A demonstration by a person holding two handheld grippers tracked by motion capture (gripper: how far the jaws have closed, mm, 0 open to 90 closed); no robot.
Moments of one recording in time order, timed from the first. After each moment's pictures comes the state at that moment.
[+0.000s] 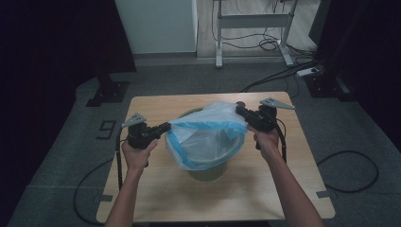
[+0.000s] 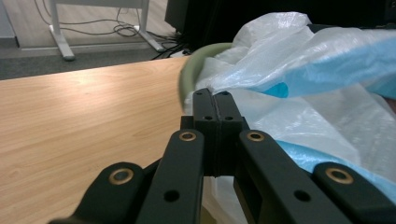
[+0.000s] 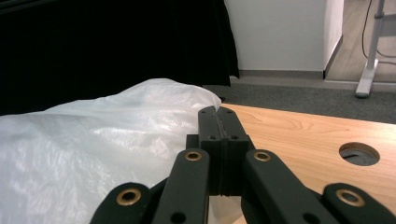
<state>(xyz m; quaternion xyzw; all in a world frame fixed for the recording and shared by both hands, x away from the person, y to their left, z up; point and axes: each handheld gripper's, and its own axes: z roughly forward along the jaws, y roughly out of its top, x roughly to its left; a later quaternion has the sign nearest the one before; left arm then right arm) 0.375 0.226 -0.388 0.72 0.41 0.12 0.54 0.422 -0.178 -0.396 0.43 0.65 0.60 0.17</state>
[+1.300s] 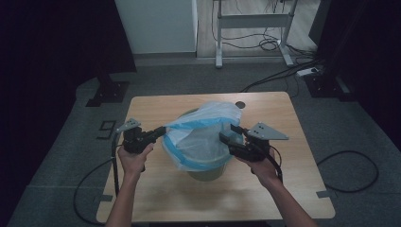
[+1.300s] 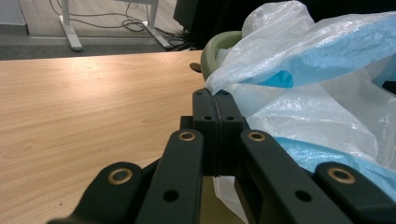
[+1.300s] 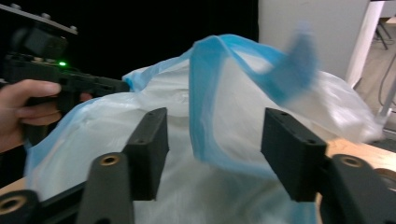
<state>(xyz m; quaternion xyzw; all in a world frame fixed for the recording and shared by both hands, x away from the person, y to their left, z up) 0.361 0.239 -0.398 0.71 0.43 0.12 0.54 0.323 -0.135 -0.383 0.33 0.69 0.60 0.22</state>
